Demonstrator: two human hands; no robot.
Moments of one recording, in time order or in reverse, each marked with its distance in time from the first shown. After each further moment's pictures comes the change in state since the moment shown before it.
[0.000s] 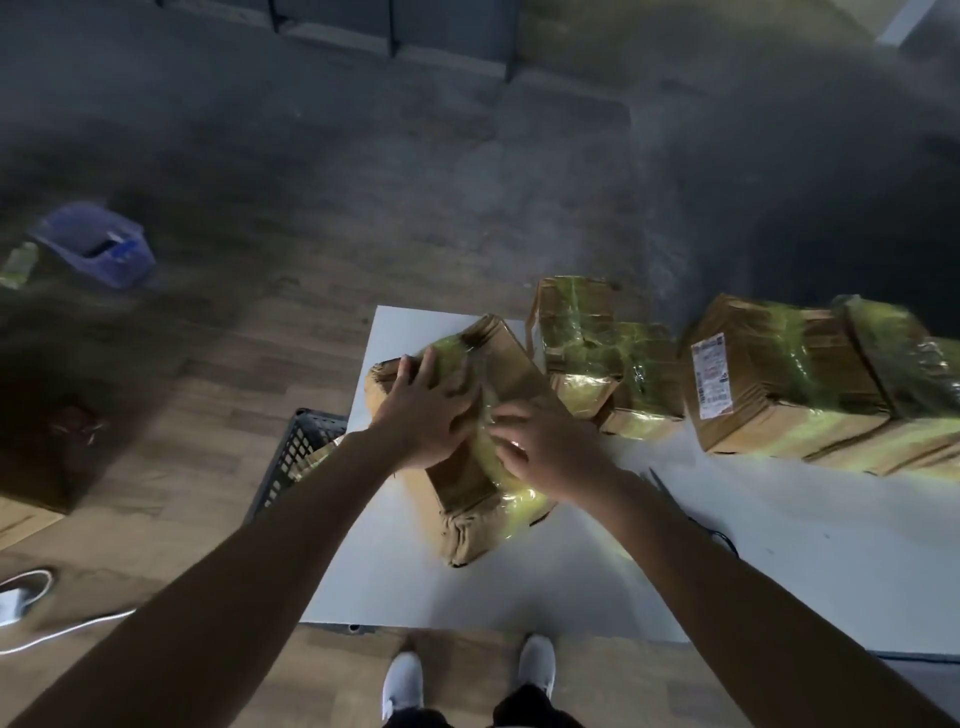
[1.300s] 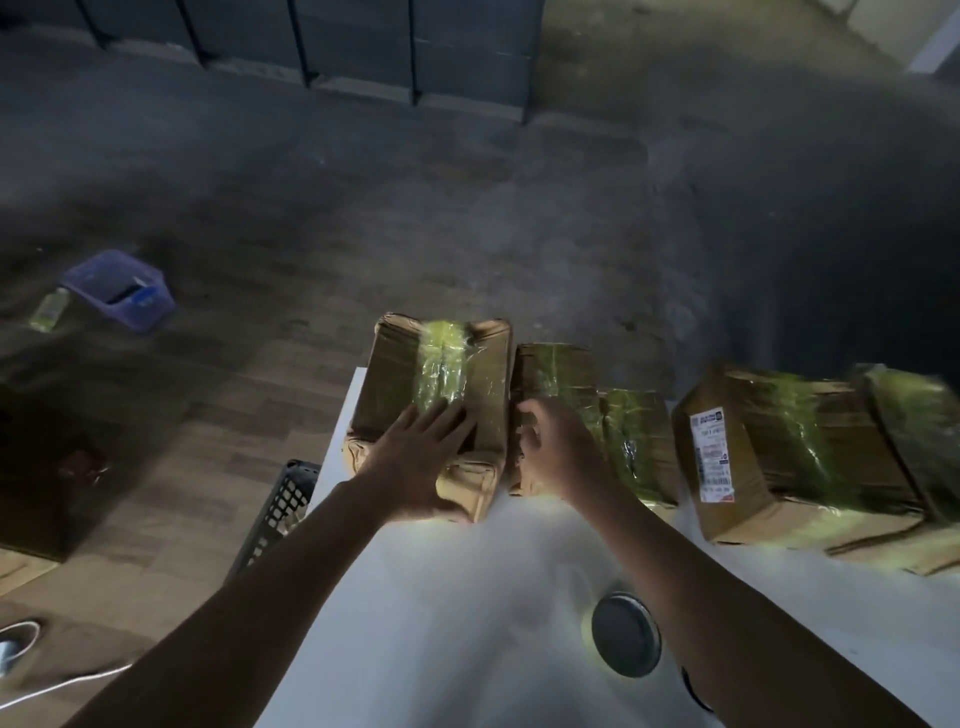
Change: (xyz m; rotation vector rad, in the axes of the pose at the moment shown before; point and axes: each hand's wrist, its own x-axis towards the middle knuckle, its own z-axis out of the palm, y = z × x) left_hand 0.076 -0.002 -0.003 0.009 0.028 0.007; right_hand 0.070 0.100 -0.012 0.379 0.212 0.318
